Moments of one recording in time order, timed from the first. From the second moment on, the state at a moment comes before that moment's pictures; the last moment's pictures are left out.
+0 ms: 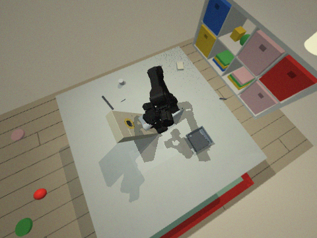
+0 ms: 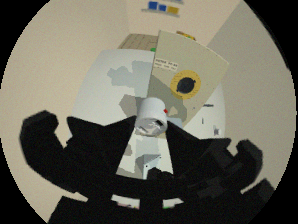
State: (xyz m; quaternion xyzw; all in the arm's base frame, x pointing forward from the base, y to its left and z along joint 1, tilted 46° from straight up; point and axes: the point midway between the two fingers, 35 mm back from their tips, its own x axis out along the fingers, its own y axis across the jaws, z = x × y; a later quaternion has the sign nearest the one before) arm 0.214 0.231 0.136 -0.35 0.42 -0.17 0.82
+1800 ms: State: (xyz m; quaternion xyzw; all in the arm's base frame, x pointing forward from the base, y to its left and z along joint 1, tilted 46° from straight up) arm 0.019 0.311 -0.064 -0.58 0.53 0.37 0.50
